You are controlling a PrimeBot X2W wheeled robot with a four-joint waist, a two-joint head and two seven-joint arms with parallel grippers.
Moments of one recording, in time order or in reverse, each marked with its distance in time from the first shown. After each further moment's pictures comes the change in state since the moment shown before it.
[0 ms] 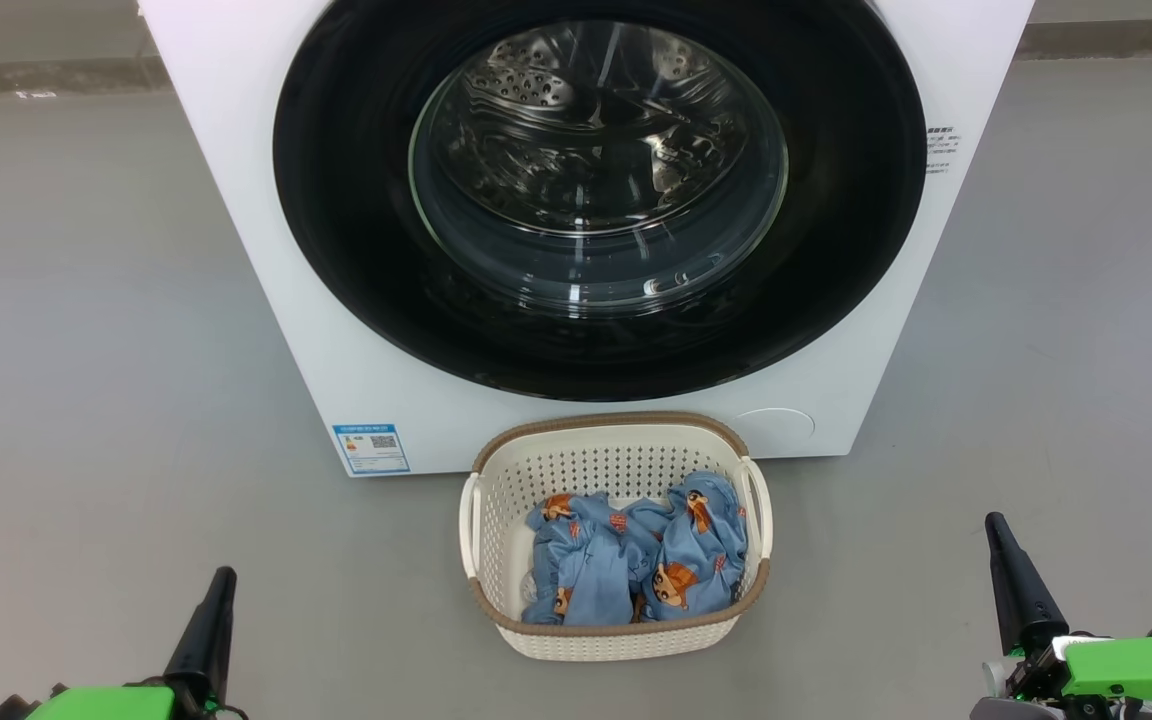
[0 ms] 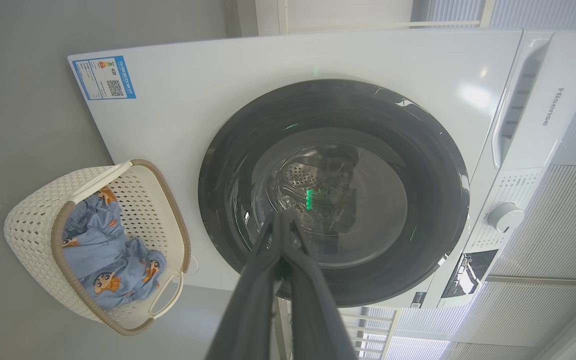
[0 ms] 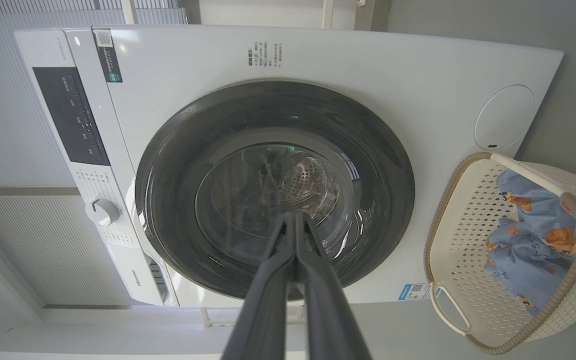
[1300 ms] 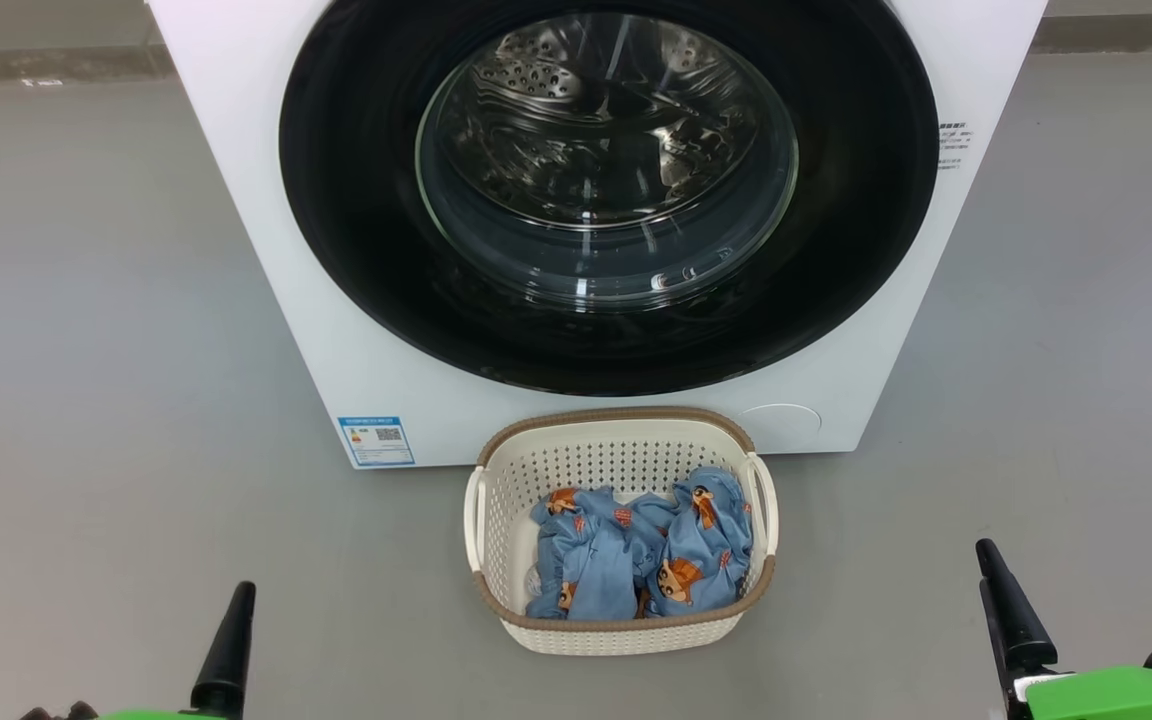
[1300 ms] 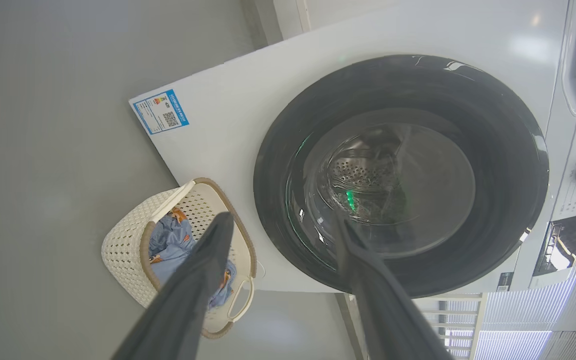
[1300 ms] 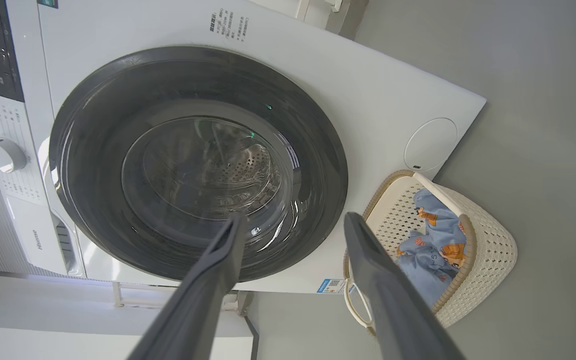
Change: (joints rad) left arm 0.046 -0.023 -0.029 0.001 0.257 0.001 -0.072; right arm 0.044 -0.016 0.033 0.036 -0.249 0.000 -0.073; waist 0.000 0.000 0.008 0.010
